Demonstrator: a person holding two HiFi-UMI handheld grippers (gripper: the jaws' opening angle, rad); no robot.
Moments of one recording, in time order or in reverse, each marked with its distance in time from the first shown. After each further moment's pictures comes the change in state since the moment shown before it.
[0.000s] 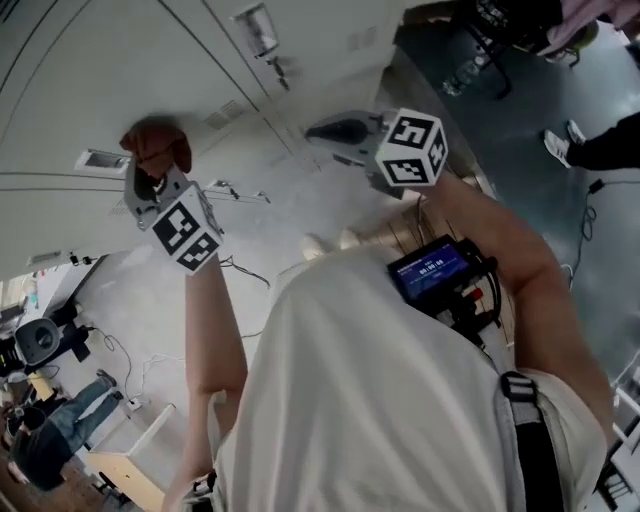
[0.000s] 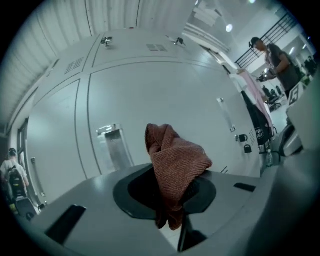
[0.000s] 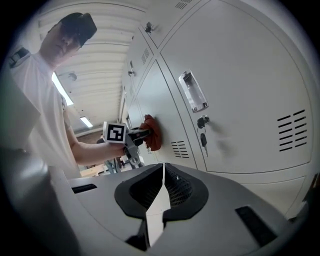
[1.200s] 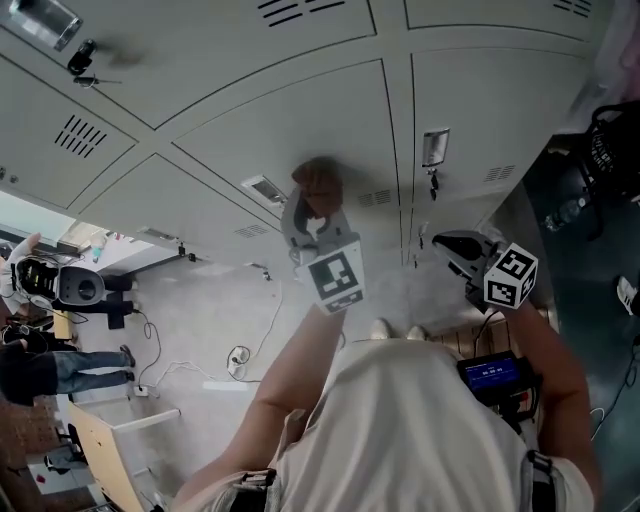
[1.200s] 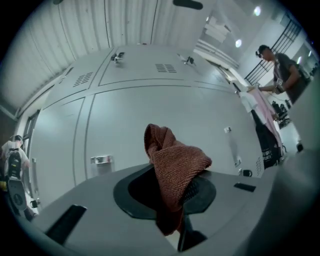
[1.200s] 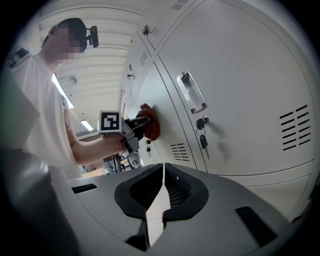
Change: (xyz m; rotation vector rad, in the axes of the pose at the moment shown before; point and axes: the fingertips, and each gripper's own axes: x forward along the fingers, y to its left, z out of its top) left arm -0.008 -0.028 0.068 -0.145 -0.154 0.011; right arm -0.018 0.003 0.005 0.029 -0.019 -0.042
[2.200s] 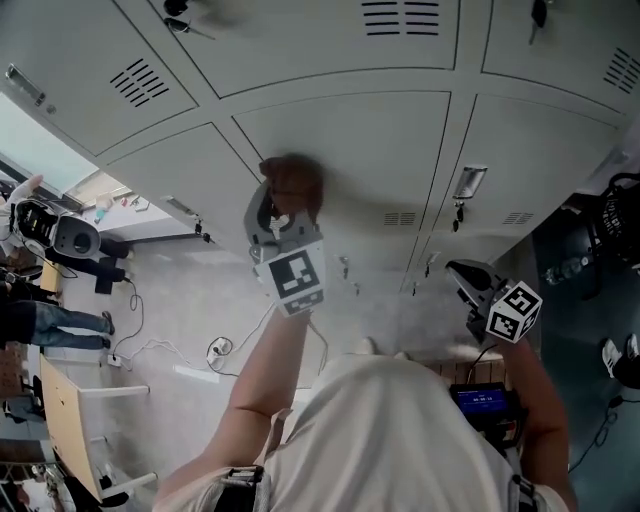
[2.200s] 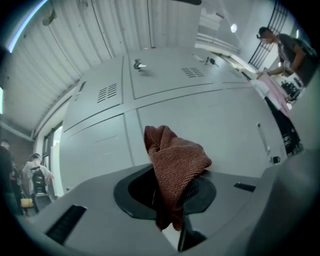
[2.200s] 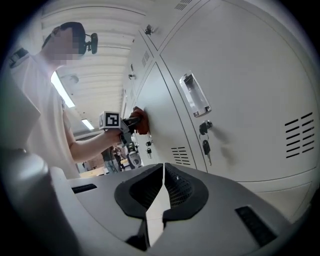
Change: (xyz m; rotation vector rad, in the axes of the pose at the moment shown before) left arm -0.017 0.114 0.028 0.106 0.009 0.190; right arm 0.004 -0.001 0.011 -0.024 -0.008 0.006
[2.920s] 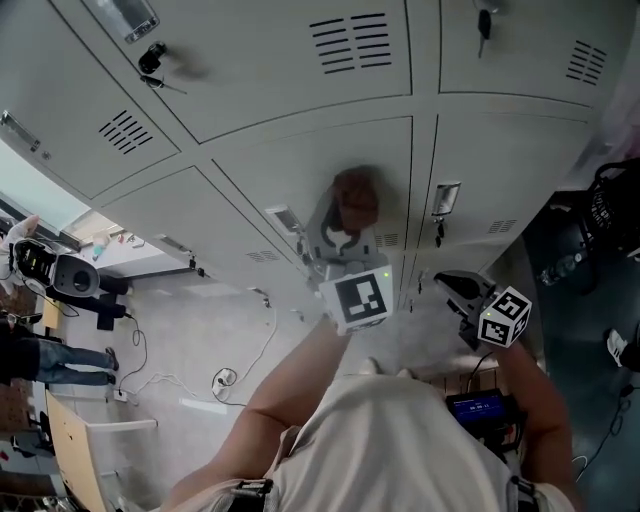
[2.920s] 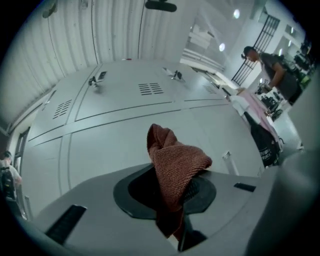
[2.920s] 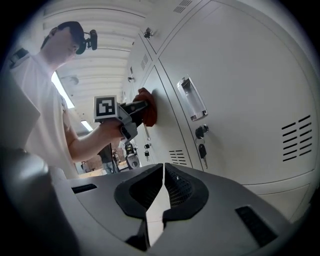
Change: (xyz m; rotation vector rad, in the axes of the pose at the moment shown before) left arm 0.004 -0.132 0.064 0.003 -0.159 -0.218; right arm -0.001 -0.004 0.007 0.001 -0.024 -0.008
